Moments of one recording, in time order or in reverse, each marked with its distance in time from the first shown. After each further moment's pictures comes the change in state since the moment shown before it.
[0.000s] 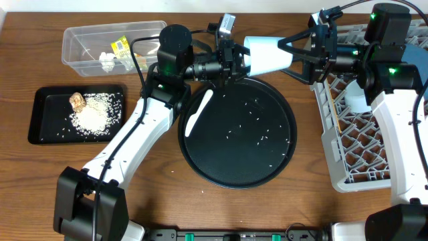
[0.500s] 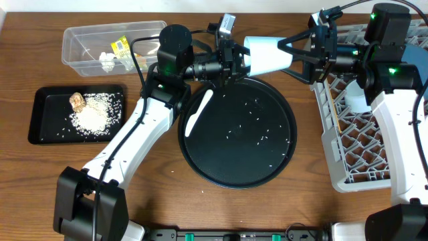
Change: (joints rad) left arm 0.000 0.000 0.000 0.000 0.000 0.000; right arm 0.004 0.000 0.000 0.000 0.000 -0.001
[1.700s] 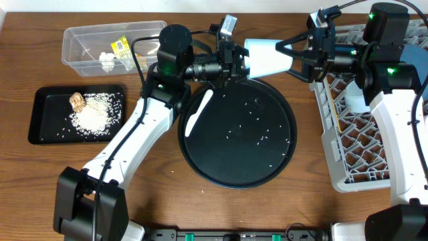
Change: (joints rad) left arm 0.000 0.000 0.000 0.001 0.040 -0.003; right arm 0.006 0.000 0.000 0.012 0.007 0.000
